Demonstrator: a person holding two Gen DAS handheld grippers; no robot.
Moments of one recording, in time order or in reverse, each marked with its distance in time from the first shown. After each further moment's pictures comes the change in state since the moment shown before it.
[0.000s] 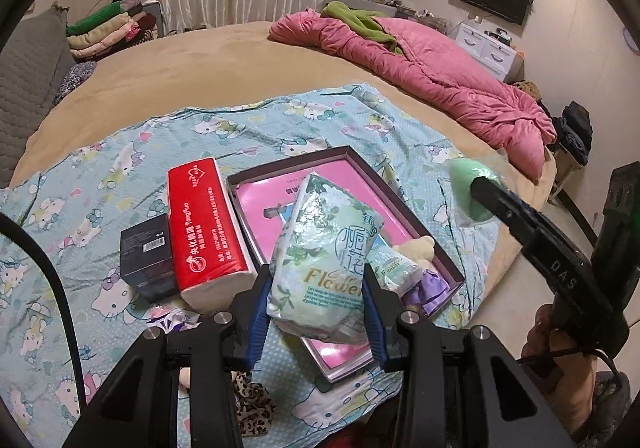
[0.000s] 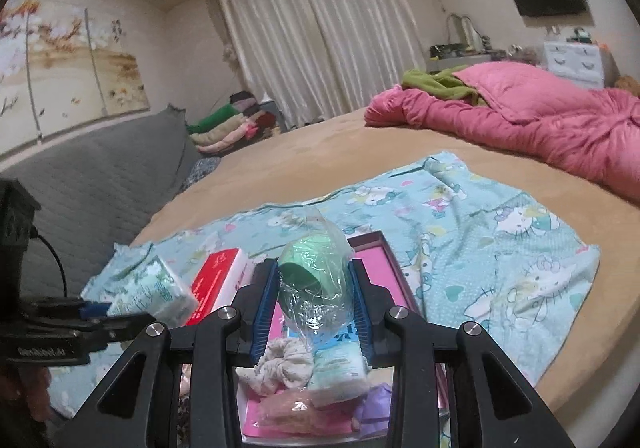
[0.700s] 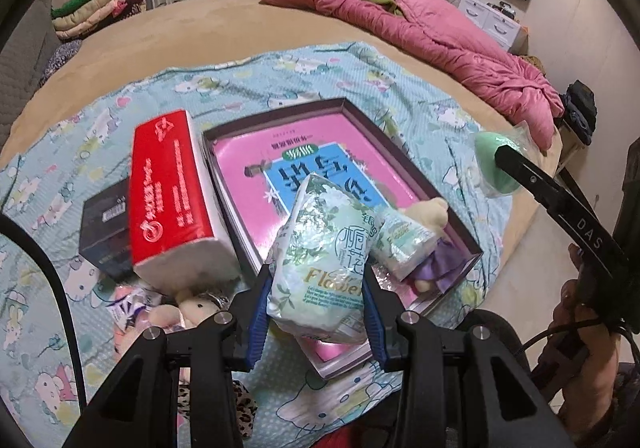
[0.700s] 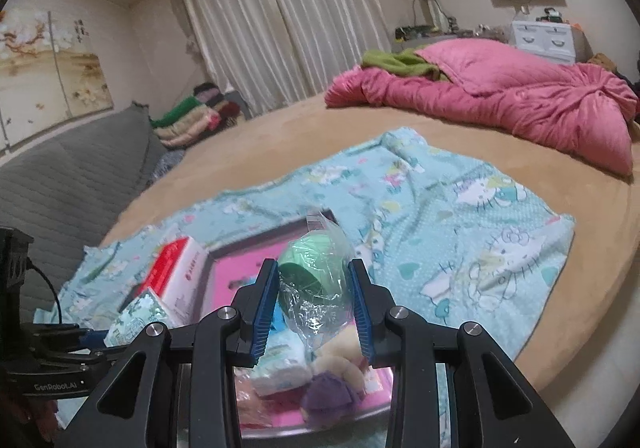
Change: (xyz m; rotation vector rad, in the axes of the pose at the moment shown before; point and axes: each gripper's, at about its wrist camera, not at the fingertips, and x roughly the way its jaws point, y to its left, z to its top) left arm 0.058 -0.005 -0.020 0.006 0.124 -0.011; right arm 0.018 -0.037 -0.015 0.034 0.086 -0.127
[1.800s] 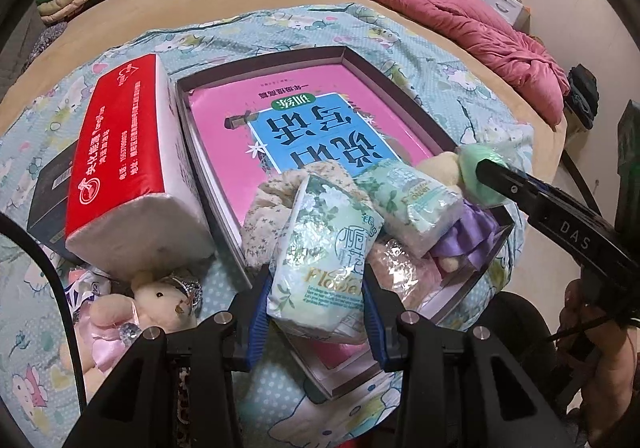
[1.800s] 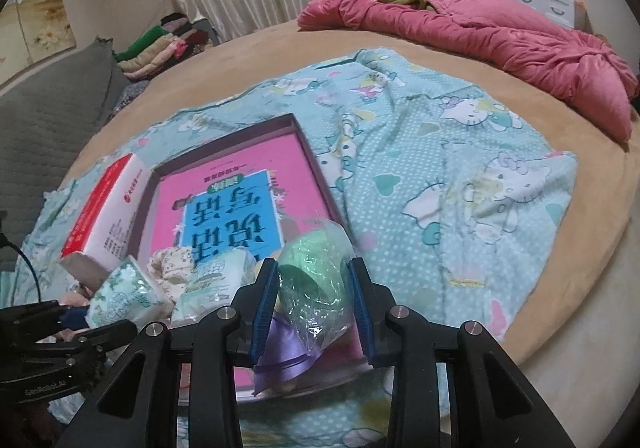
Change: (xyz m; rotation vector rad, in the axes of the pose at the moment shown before) left arm 0.057 0.003 -0.016 0.008 0.083 -0.020; right arm 0.057 -0.011 -0.035 -0.009 0.247 -0.073
